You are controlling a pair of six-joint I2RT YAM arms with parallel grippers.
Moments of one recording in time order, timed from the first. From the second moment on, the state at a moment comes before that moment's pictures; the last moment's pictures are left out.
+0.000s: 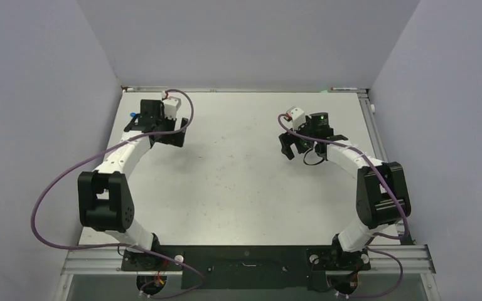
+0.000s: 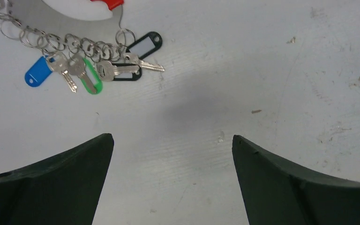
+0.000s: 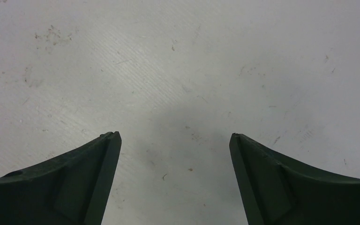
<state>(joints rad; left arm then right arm) -0.09 1.57 1.15 -0.42 0.07 0.16 0.21 1.63 0.99 -0.12 -0.35 -0.38</state>
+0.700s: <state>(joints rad) 0.02 2.22 1.95 -0.50 -0.19 0.28 0.21 1.63 1.05 -0.21 -0.39 -0.34</state>
